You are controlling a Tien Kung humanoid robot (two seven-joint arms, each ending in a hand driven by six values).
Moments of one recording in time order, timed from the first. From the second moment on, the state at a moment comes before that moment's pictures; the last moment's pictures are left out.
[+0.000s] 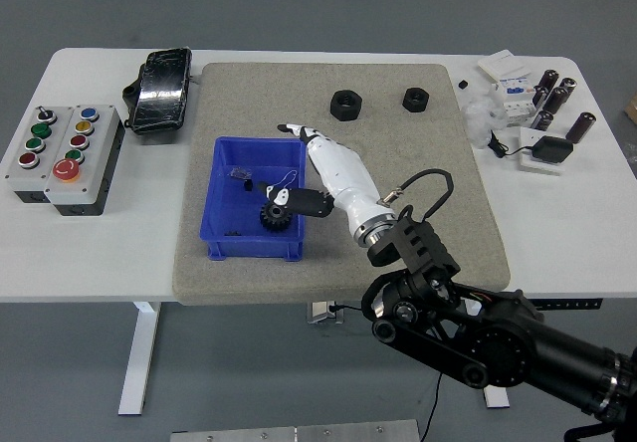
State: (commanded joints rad) left arm -0.03 0.09 -1.65 -0.18 1.62 0.03 0.26; right arm 0.55 -0.13 0.58 1.40 -1.76 -0.57 -0.36
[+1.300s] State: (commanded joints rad) left arm -0.01 0.11 -1.67 -0.18 1.66 0.03 0.25; right arm 0.10 -0.20 1.27 1.36 -0.79 -0.39 0.50
